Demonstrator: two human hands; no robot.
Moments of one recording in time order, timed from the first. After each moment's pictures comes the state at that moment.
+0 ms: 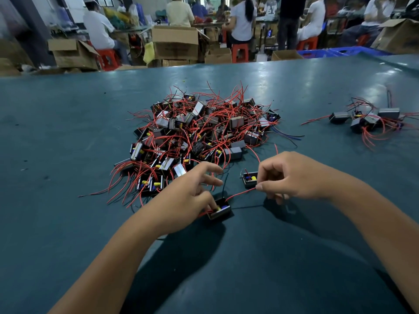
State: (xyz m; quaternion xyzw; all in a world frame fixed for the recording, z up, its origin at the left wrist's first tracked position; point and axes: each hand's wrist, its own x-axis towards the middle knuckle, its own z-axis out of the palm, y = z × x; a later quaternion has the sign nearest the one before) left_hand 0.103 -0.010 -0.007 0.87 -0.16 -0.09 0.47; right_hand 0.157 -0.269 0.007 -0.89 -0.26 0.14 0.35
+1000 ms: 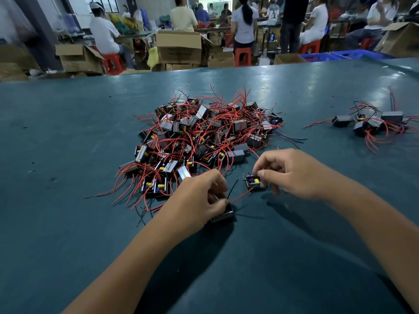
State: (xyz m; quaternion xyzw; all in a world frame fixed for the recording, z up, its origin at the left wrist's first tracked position) left_hand 0.102 -0.021 -0.018 0.91 -0.17 0.02 0.38; right_hand 0.158 -0.265 0.006 -0.88 -0.25 0.07 0.40
